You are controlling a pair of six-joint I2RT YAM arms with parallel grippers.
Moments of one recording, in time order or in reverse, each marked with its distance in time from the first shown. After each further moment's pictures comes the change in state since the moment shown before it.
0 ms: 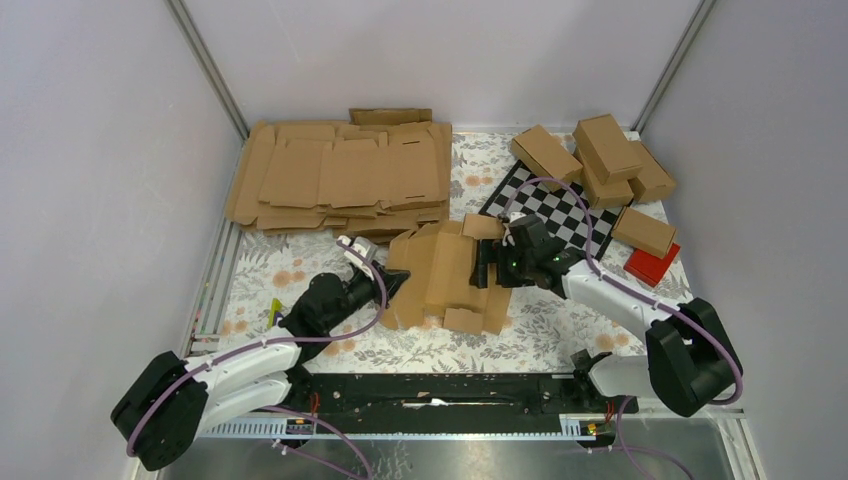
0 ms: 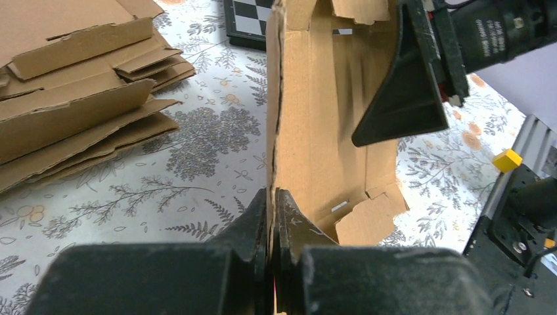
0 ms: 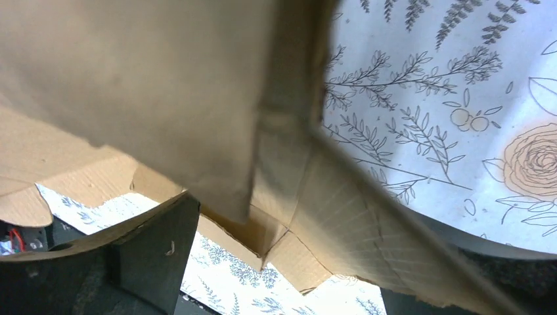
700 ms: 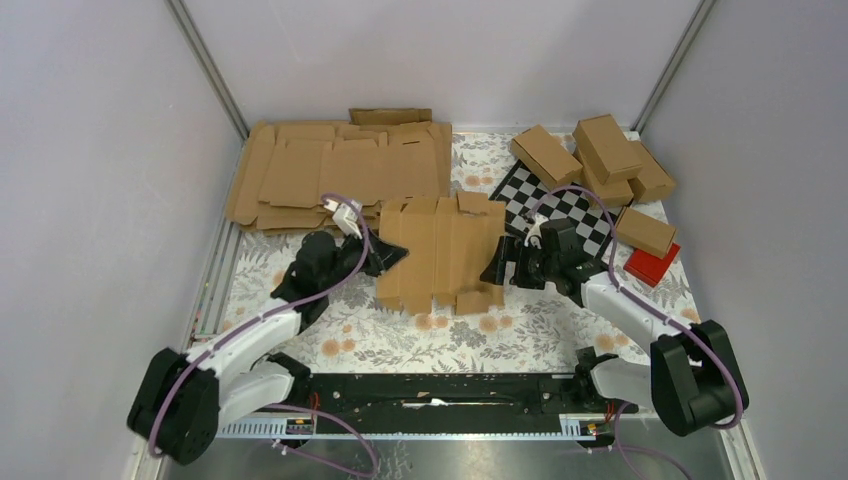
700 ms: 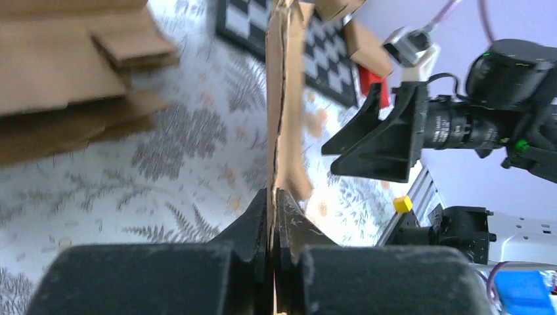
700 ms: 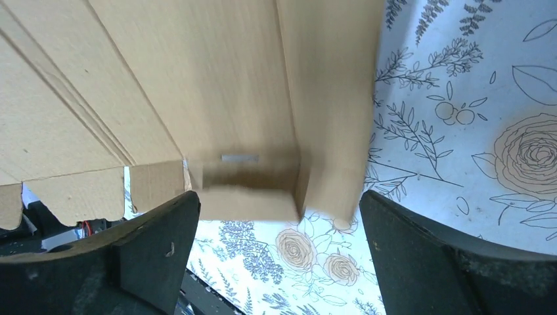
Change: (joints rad) left arm 0.241 0.159 0.259 -0.281 0.279 -0.362; right arm -0.155 -0.072 -0.135 0.138 -0.220 0.026
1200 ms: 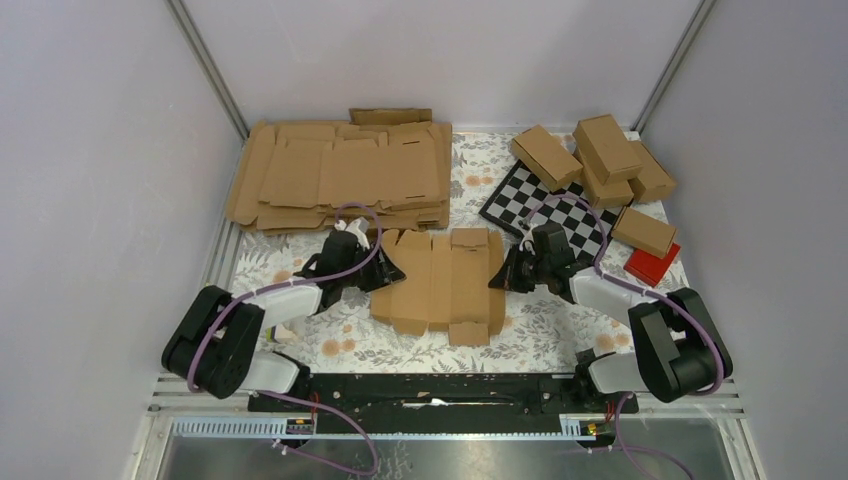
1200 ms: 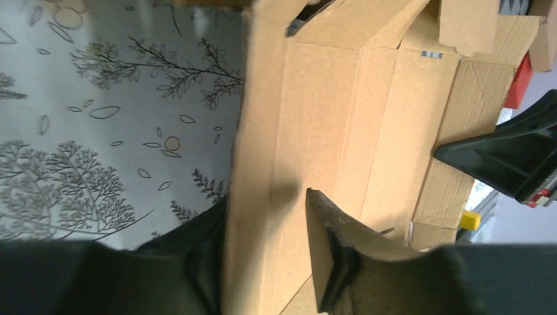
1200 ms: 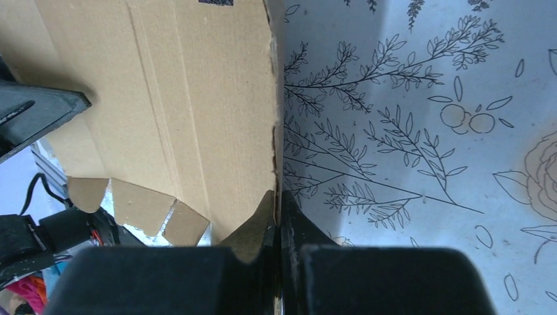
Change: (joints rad) left arm 0.020 0.256 0.008 -0.144 -0.129 -0.069; right arm 0.002 0.137 -0.034 0.135 -0.027 0.097
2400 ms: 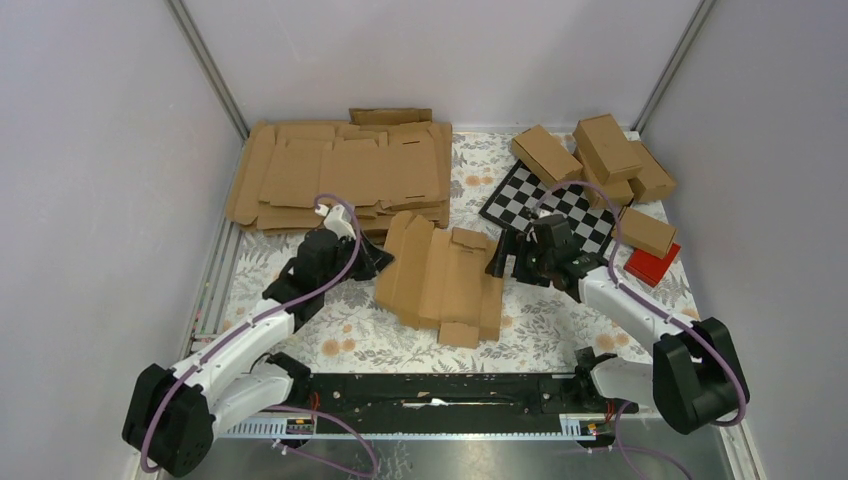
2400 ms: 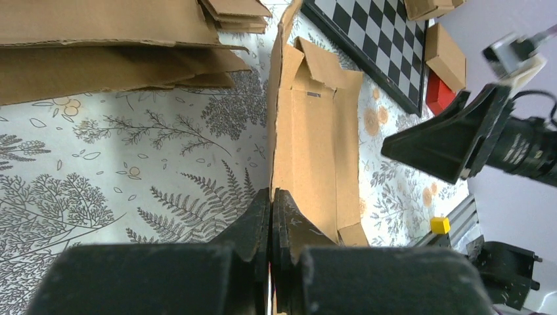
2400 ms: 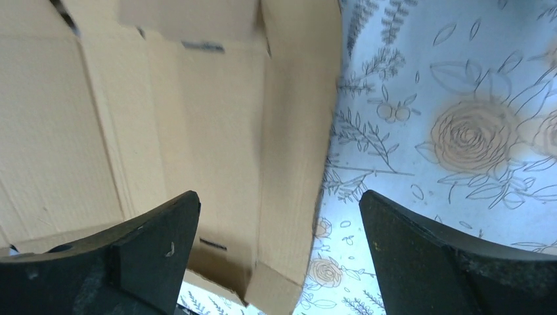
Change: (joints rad) left arm -0.034 -0.373 0.059 -0.195 -0.066 0.074; right arm 0.043 -0.154 0.123 -0.254 0.253 -0.024
